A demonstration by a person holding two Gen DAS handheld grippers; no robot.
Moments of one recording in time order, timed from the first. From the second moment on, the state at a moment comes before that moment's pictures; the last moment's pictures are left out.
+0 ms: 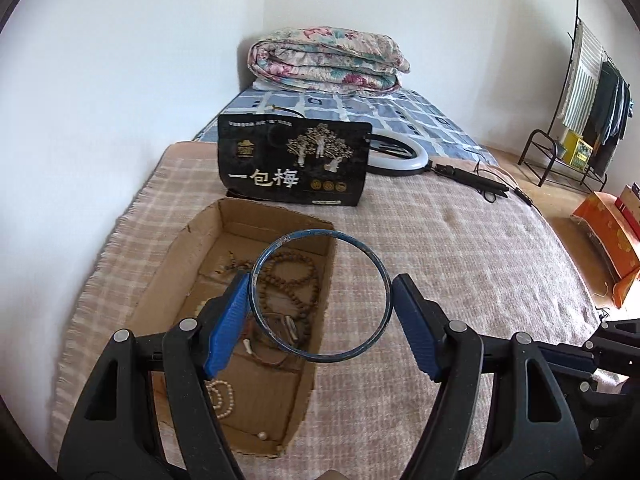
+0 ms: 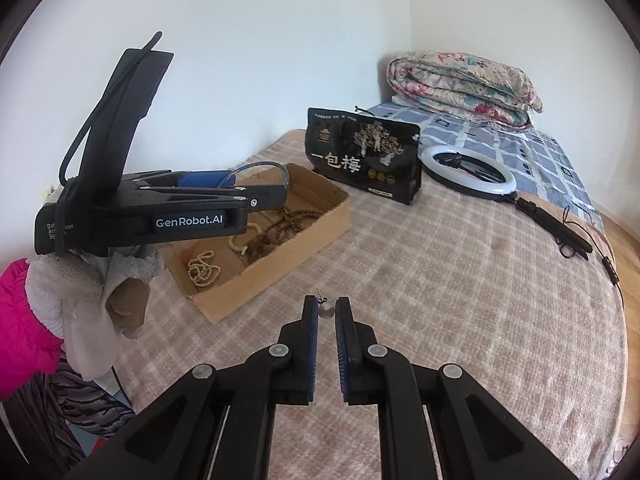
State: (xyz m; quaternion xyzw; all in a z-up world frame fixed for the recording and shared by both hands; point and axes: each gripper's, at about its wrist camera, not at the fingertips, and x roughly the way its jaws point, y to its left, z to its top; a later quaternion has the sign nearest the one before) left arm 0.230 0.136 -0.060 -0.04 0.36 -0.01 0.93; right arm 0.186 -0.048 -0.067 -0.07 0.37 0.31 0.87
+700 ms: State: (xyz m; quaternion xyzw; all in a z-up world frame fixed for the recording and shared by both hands) left arm 0.257 0.220 -0.071 -0.06 0.39 0.01 0.92; right arm 0.194 0.065 -0.085 -0.06 0.38 0.39 0.84
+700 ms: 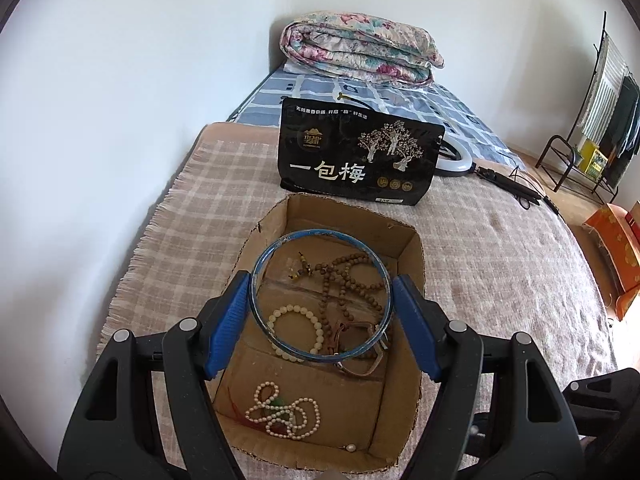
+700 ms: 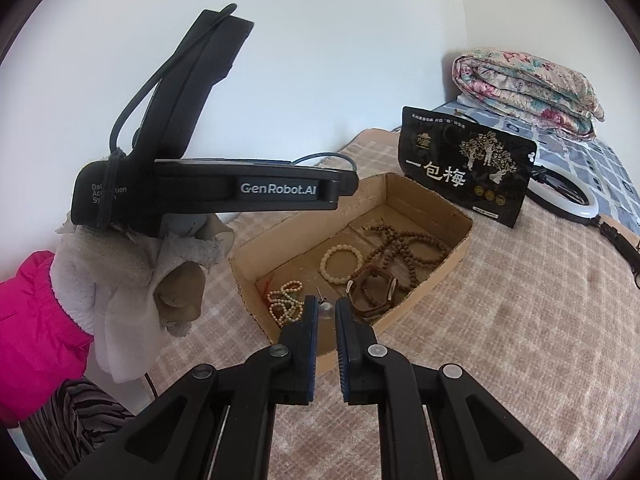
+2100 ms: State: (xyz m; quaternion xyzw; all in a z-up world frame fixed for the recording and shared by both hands) left arm 0.267 0.223 -0.073 -0.06 0.39 0.03 0.92; right arm 0.201 0.082 -0.099 -0.09 0.37 0.36 0.85
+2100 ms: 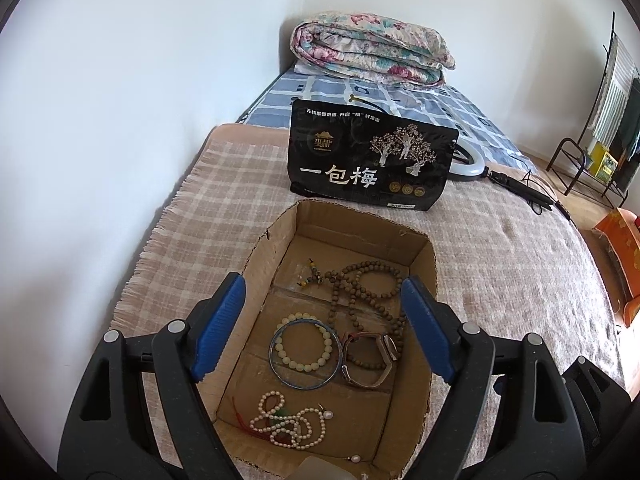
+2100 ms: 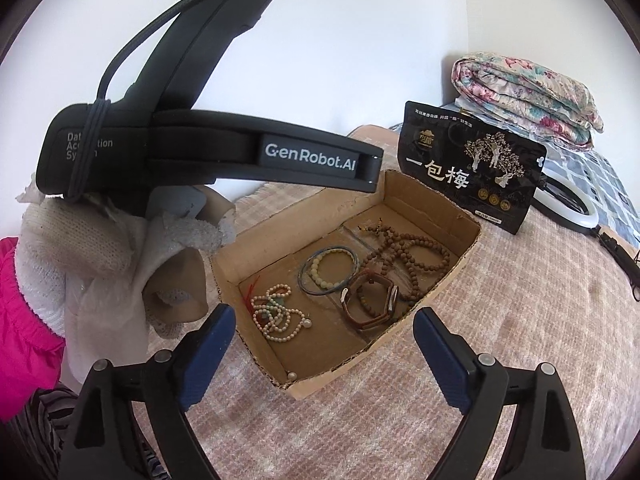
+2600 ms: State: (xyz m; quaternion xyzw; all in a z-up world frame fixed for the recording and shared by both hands) left arm 0.235 0.216 -0.038 -0.05 0.35 0.03 0.94; right arm 0.188 0.050 -0.079 -0.07 0.36 0.33 0.87
